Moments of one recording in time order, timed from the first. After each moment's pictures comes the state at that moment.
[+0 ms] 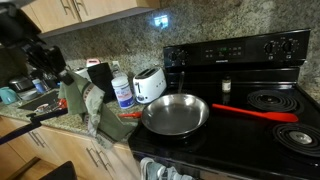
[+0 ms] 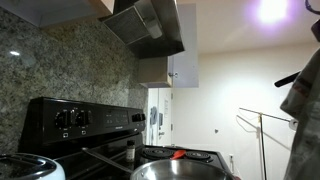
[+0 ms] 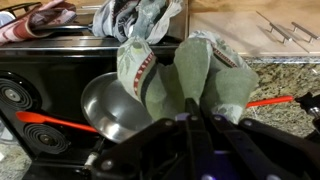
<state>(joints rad) 0.19 -1.01 0.14 -2.77 0.01 2.07 -0.13</state>
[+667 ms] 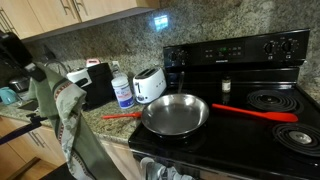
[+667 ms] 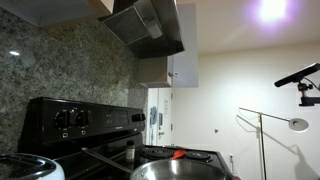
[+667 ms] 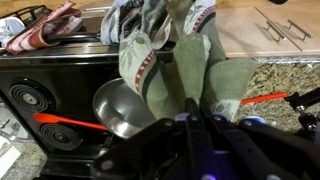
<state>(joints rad) 0.19 -1.23 0.11 -2.79 0.01 1.90 -0.13</state>
